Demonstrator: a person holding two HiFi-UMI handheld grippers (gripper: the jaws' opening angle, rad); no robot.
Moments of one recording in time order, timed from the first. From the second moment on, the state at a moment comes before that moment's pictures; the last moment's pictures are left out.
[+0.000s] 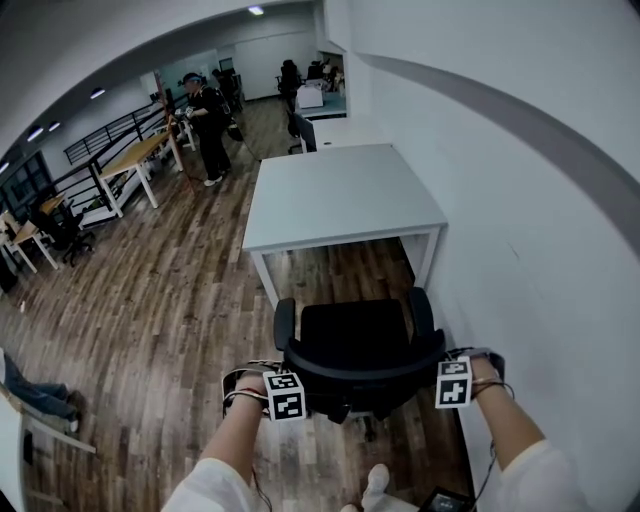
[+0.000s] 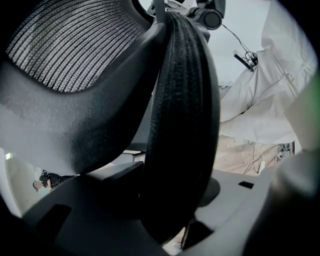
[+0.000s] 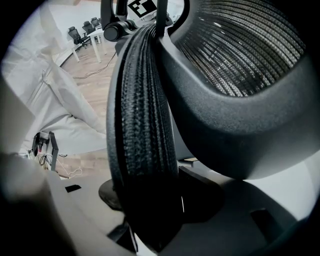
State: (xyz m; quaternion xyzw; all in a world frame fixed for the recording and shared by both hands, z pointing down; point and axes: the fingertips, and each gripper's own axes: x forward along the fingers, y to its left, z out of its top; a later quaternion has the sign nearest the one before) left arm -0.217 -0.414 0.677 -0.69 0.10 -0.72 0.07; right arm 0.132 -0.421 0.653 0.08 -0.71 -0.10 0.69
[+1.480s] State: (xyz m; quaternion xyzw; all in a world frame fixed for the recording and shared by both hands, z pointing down) left arm -0.217 -0.575 0.677 -0.69 0.12 -0.71 0.06; right arm 0.131 -0.590 0.652 0.08 -0.71 -0.11 0.69
